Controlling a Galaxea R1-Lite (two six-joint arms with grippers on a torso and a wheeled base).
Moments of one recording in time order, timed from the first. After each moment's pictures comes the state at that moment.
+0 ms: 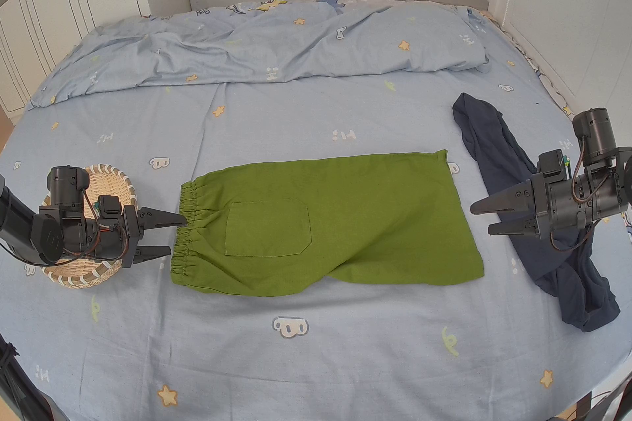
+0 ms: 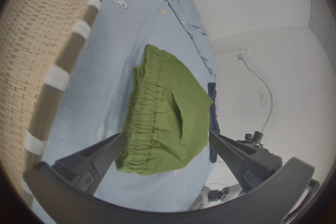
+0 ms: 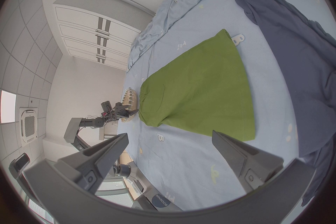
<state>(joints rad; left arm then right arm) 0.15 1.90 -0.81 -0.39 -0.90 -0.50 0.11 1.64 -1.03 0.19 0.79 0.28</state>
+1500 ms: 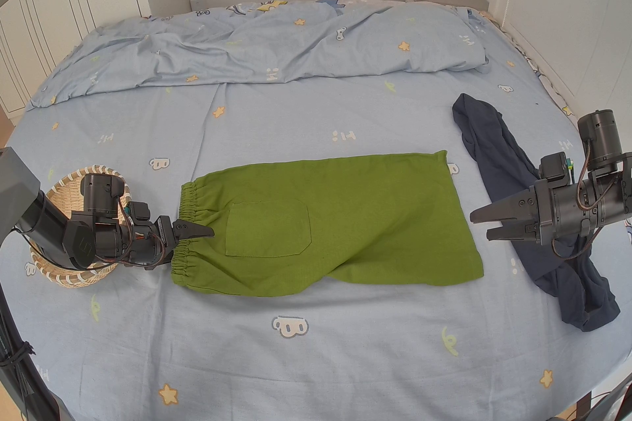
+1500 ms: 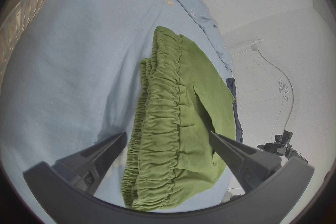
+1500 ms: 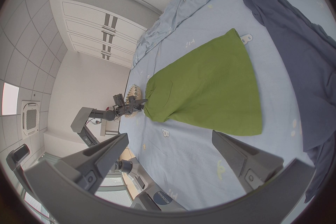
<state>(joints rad) 0.03 2.04 -0.86 -0.46 -0.67 -0.46 0.15 1.59 -0.98 0.17 0.79 0.28</state>
